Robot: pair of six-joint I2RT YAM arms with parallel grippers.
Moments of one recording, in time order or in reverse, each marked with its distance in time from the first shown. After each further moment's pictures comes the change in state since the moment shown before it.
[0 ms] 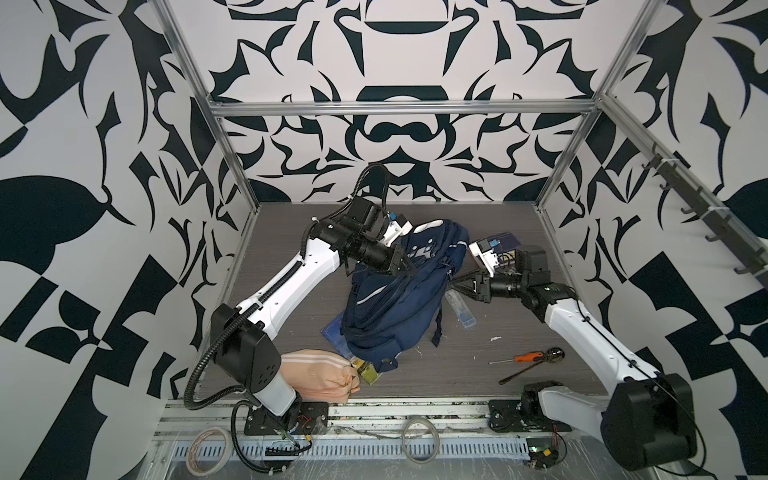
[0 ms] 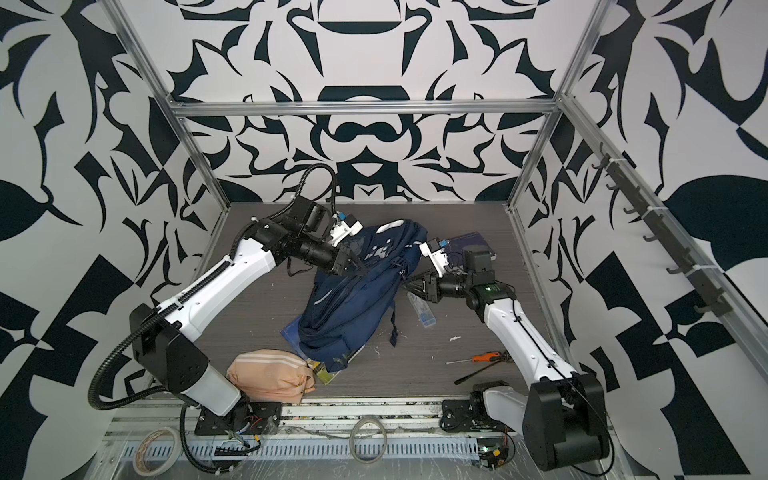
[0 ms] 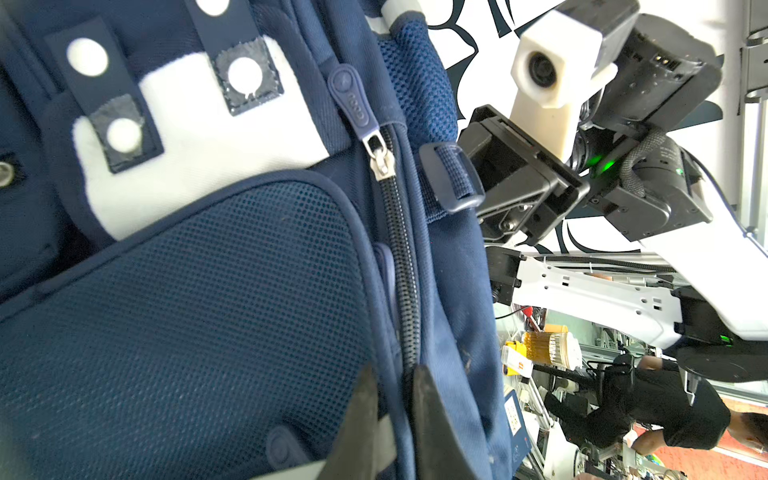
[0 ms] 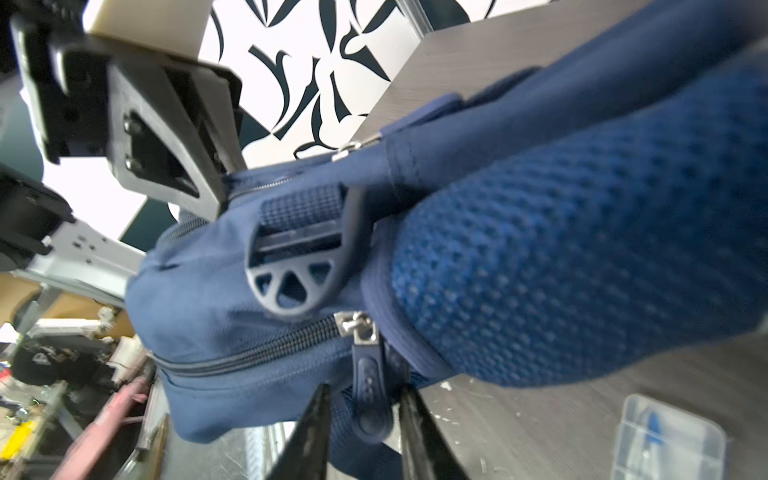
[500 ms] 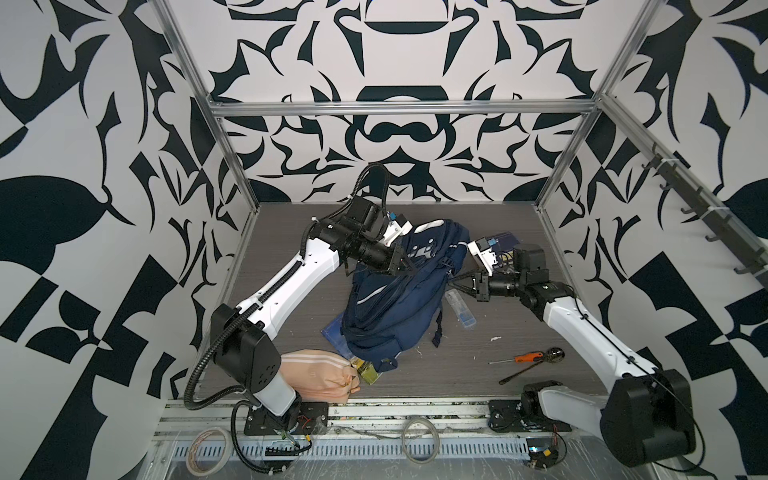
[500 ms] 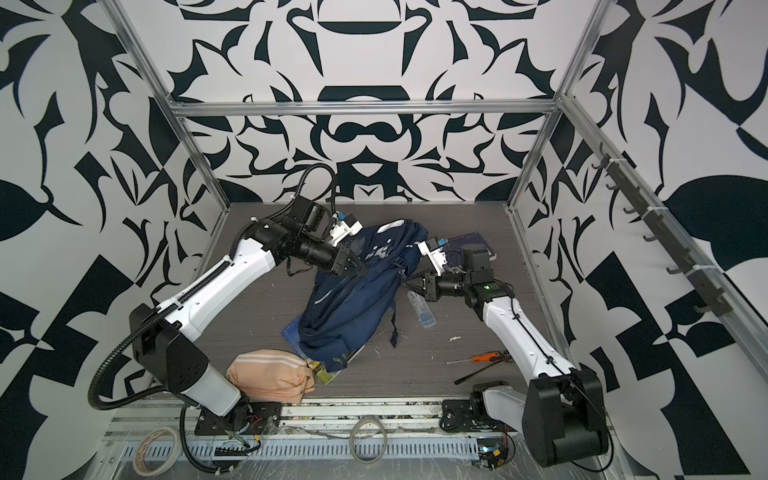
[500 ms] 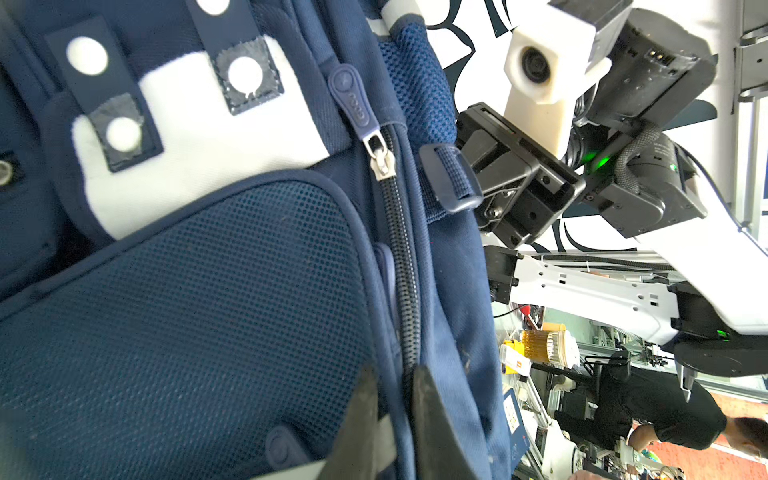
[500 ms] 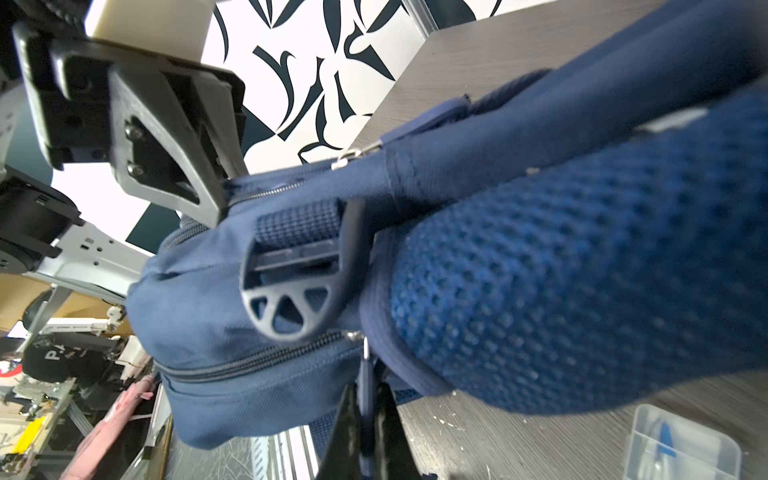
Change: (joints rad) left arm 0.001 0.000 0.000 0.000 0.008 0.003; right arm 0.007 0.014 0.008 0.012 -0.006 0.011
